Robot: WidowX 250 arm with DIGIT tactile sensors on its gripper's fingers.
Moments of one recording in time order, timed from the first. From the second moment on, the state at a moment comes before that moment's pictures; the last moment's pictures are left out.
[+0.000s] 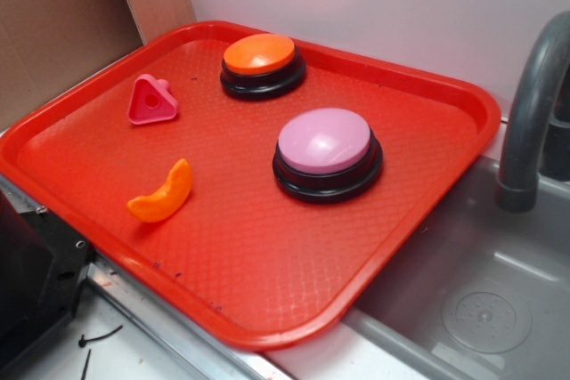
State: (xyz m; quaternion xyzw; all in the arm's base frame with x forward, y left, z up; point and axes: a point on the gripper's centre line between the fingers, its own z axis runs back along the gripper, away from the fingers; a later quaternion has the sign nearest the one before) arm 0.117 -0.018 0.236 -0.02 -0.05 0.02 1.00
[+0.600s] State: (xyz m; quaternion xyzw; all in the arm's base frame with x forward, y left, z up) arm 0.125 -0.025 0.218 -0.01 -0.05 0.05 1.00
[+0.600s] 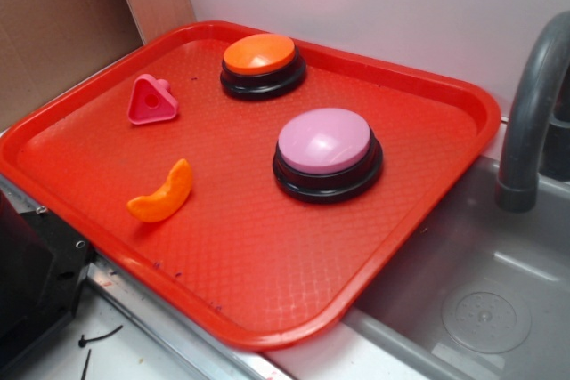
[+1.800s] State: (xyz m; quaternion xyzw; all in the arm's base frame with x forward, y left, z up) arm 0.165 -0.028 0.072 0.00 -0.07 0.19 0.98
